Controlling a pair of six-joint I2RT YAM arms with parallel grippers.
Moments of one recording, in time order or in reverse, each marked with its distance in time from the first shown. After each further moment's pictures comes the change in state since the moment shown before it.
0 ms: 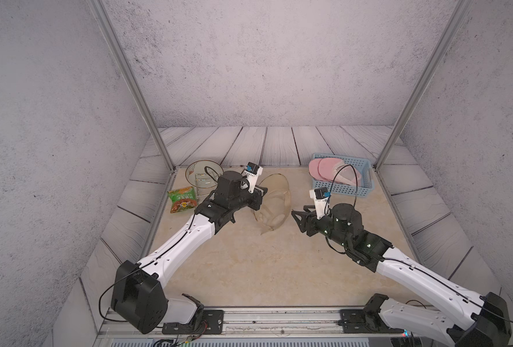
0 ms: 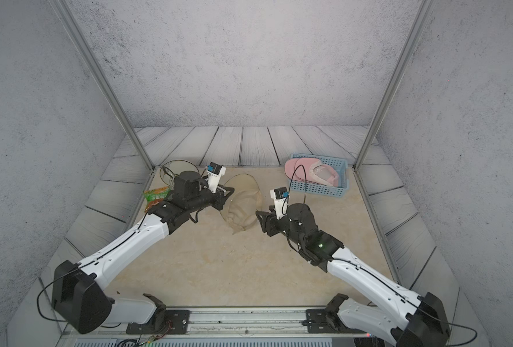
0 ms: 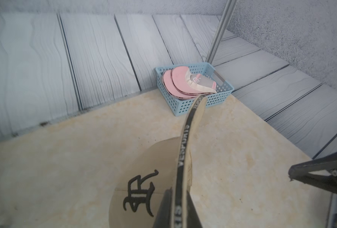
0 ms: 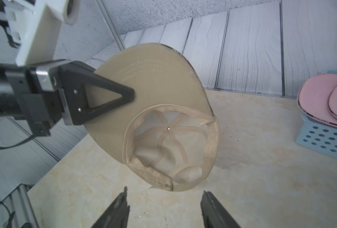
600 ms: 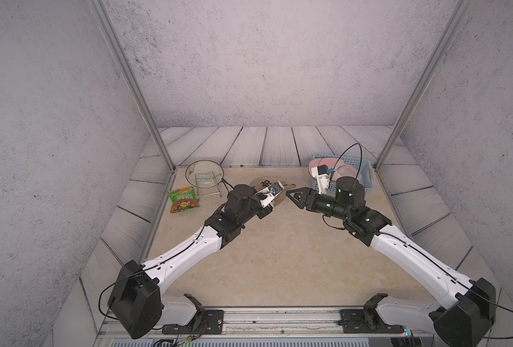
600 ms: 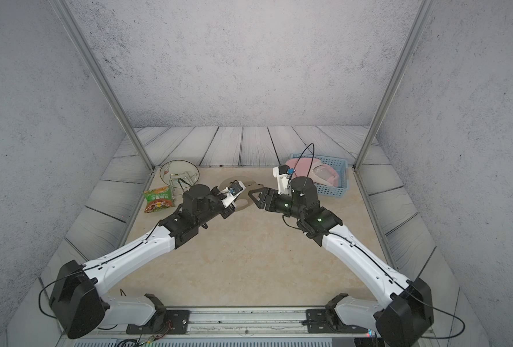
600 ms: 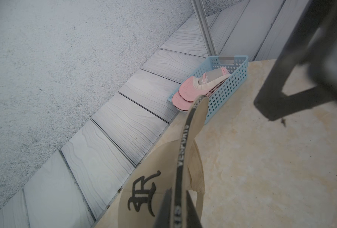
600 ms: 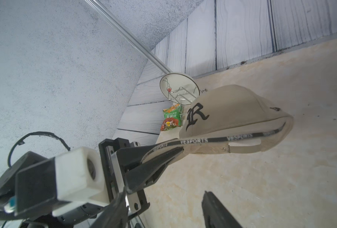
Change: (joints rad) left arm -0.135 -0.012 -0.134 0.229 -0.201 0.566; right arm -0.145 0.180 0.226 -0.012 -0.370 0.443
